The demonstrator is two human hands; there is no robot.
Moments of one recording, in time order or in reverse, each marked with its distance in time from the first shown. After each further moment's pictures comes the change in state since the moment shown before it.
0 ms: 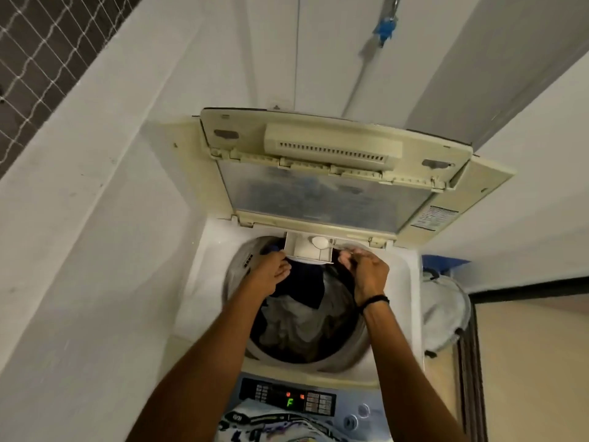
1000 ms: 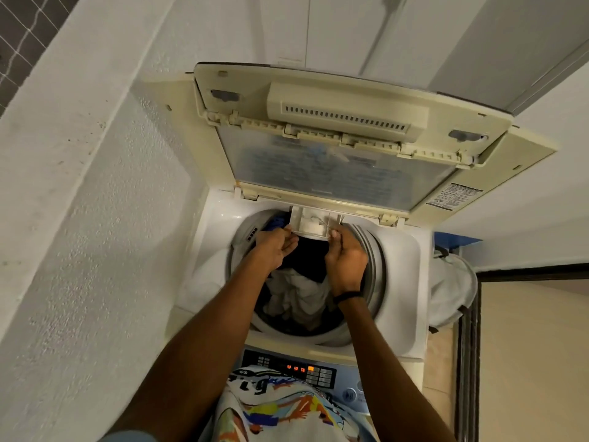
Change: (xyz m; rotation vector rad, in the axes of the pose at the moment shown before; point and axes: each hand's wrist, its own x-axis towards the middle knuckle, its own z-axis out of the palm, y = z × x) left_hand 0.023 -0.002 0.007 -0.134 0.077 -0.045; right_hand -0.022 0.047 0.024 -0.707 0.036 -0.796
